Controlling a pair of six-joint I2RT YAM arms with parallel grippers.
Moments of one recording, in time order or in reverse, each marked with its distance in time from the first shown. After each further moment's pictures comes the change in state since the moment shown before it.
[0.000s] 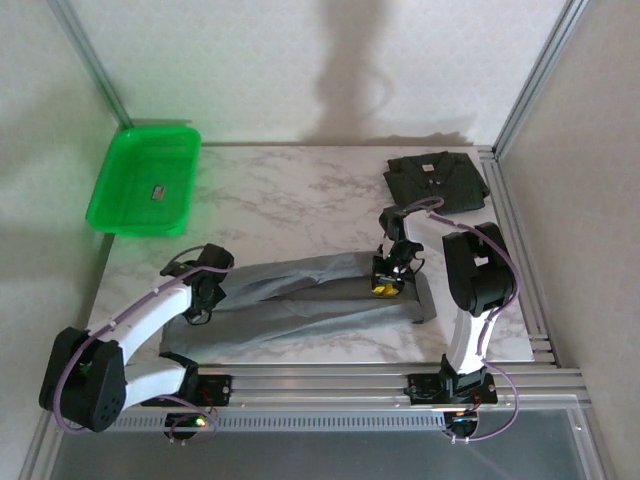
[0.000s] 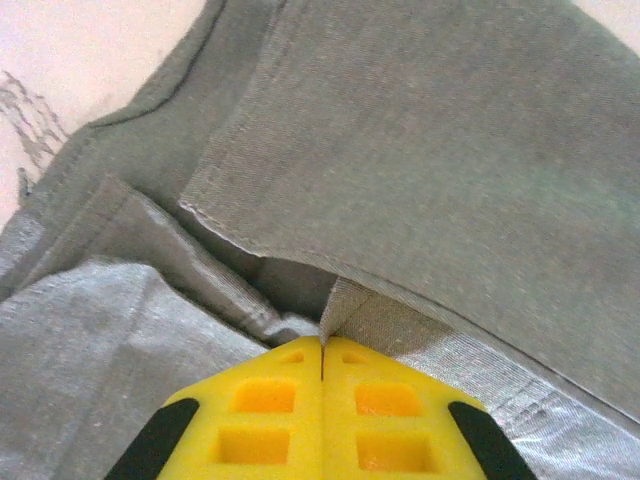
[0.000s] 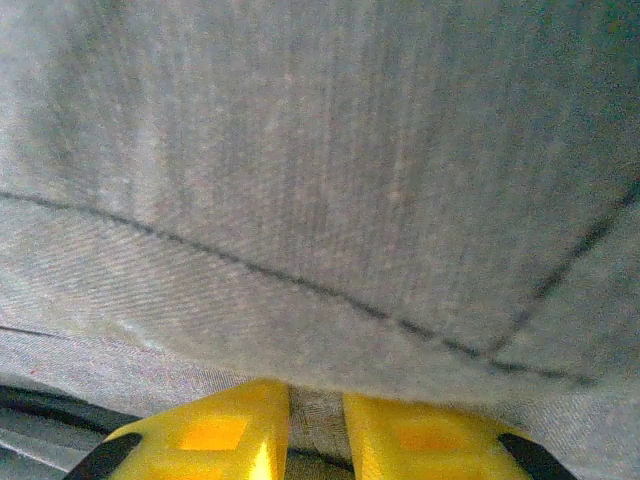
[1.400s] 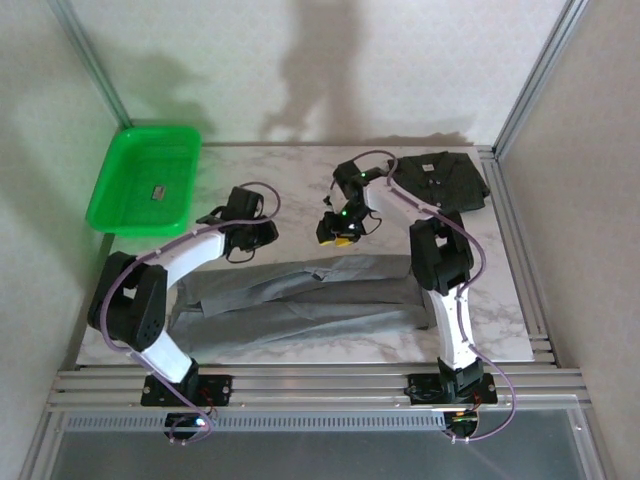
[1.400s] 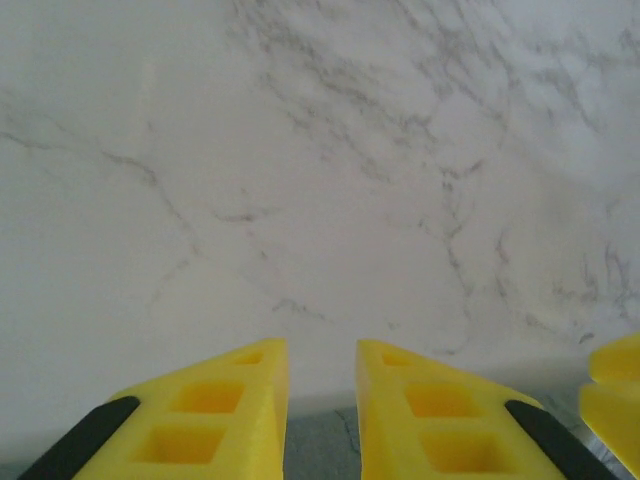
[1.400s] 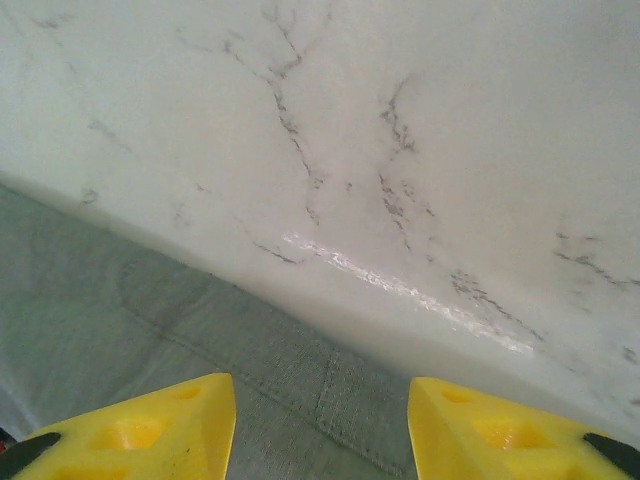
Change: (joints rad) left arm -0.050 0.436 0.374 0.562 0.462 0.366; right arm 0.159 0.308 0.642 -0.010 -0.110 -0.124
